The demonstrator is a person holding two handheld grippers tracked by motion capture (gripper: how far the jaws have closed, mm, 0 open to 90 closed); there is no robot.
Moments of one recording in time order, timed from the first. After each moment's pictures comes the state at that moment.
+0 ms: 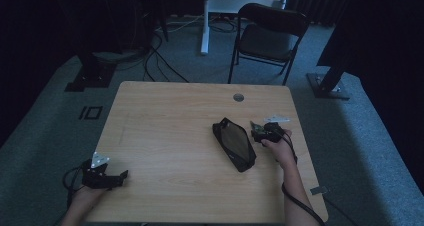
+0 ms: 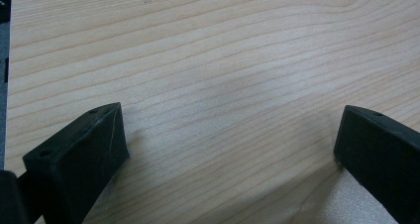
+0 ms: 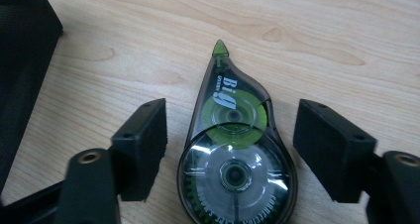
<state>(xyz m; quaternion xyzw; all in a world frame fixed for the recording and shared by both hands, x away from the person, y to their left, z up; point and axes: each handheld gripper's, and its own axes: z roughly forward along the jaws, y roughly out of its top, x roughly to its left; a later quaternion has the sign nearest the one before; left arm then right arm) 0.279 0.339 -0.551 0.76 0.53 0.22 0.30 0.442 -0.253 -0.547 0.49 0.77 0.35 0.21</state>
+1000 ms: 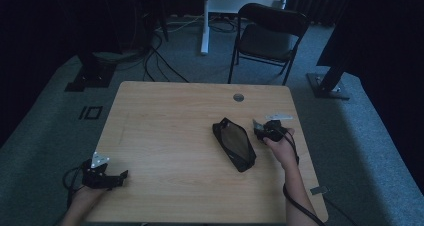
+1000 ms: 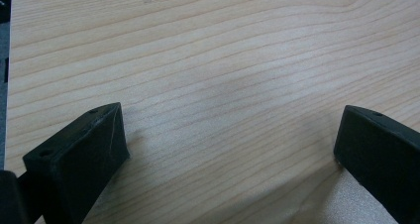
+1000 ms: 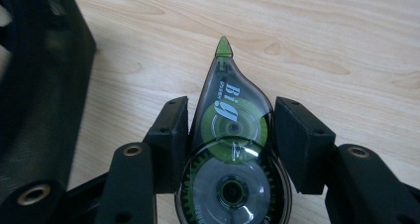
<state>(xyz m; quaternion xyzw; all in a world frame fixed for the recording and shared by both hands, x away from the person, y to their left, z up) 0.279 0.339 -0.551 0.76 0.53 0.22 0.30 0.428 -0.249 -0.515 0.50 0.76 0.35 0.21</state>
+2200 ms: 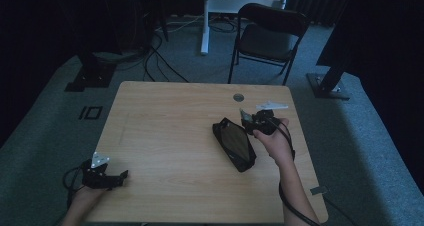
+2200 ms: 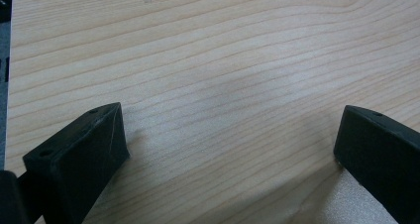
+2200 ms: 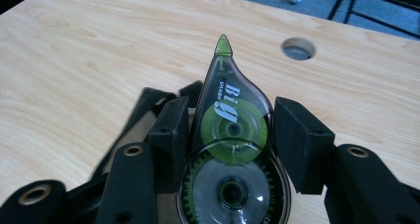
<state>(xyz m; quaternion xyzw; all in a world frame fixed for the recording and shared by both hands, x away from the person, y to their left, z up) 0.279 0.339 -0.551 0.76 0.53 0.22 0.30 0.395 -0.194 -0.423 0.47 0.76 0.39 0.20</state>
